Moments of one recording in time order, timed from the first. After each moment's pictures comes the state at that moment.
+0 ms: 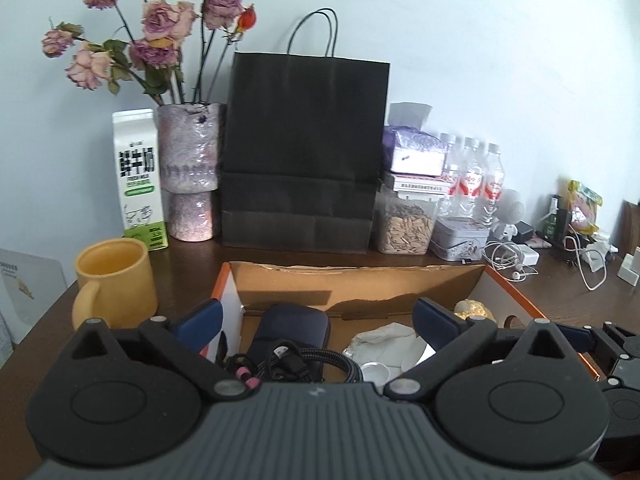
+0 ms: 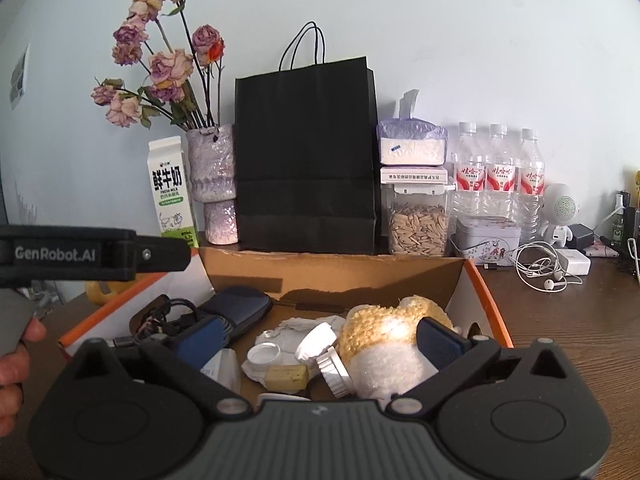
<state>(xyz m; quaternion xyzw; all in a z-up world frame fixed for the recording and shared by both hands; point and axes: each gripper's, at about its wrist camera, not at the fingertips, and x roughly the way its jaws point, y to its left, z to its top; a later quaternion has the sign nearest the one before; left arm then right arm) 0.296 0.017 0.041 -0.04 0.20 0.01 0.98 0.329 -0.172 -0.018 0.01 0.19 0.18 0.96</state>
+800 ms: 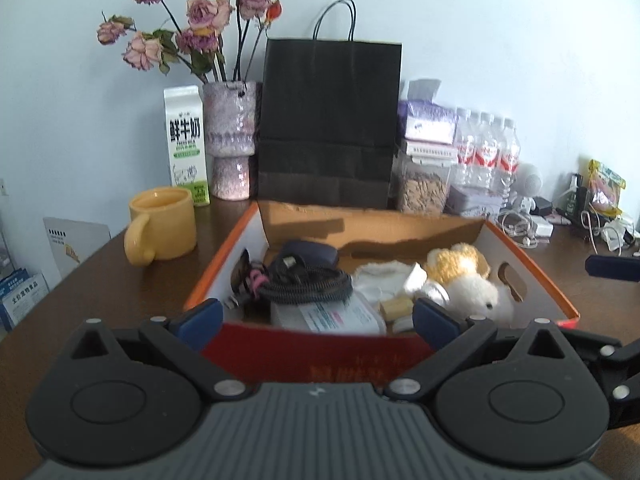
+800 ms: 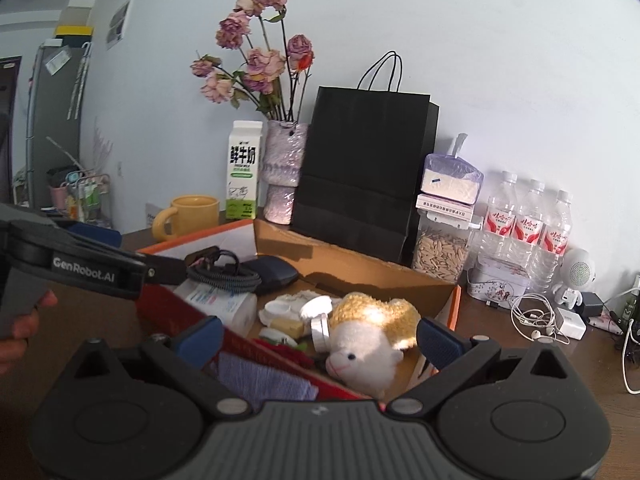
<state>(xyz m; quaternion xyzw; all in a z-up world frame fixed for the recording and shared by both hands) 0.221 -0.031 0.018 -0.04 0.23 0.08 0.97 0.266 -0.241 0.003 -0.11 0.17 0.29 0.93</state>
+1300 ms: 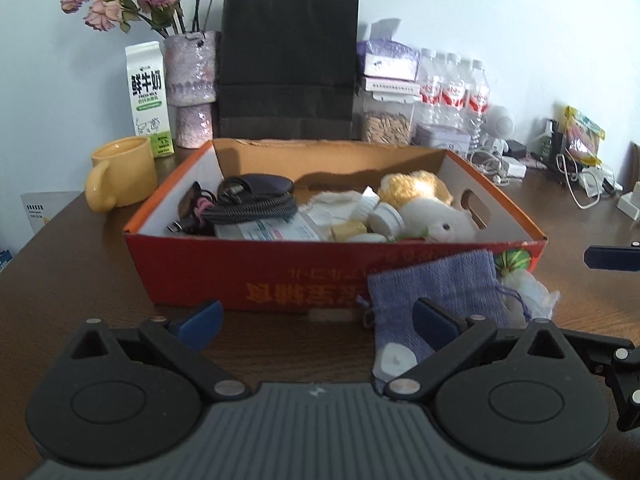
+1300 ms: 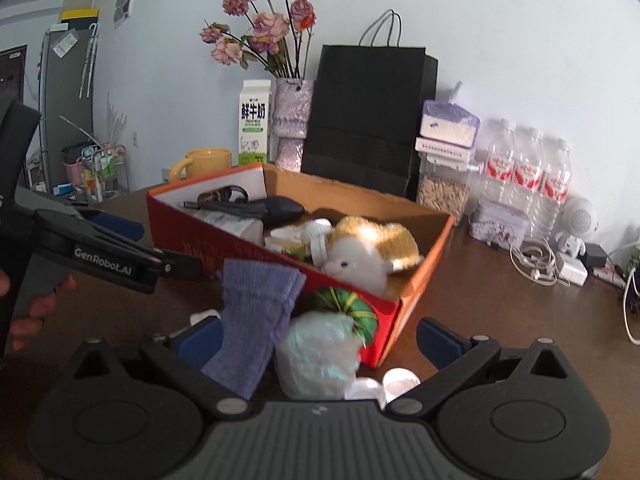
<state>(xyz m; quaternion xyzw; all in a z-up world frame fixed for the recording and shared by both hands) 0.214 -0.067 -0.014 -0.02 0.29 0.04 0.95 0.245 -0.287 -0.027 -0.11 0.24 0.30 0.92</state>
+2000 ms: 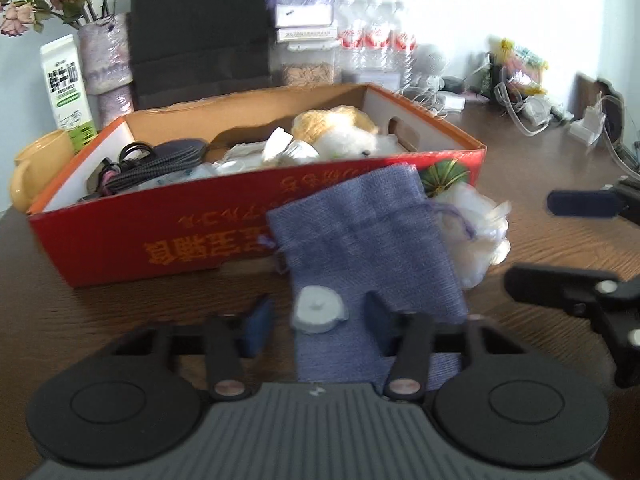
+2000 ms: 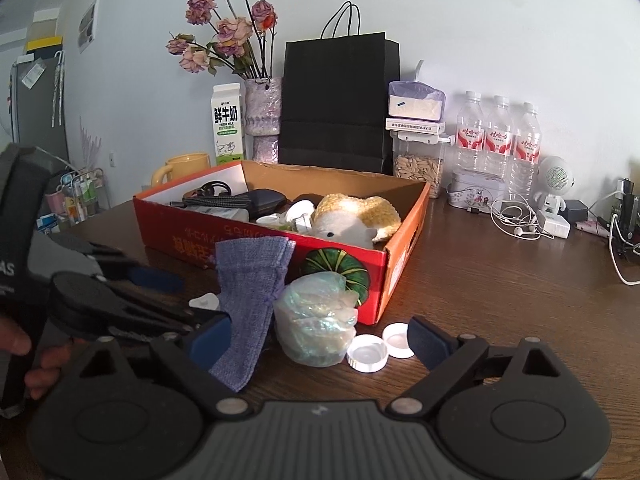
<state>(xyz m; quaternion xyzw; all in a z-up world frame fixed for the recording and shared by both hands) 0.221 -0.102 -0.045 0.03 0.33 -0.06 0.94 0.228 -0.290 -0.042 -0.06 0.24 0.26 0.93</state>
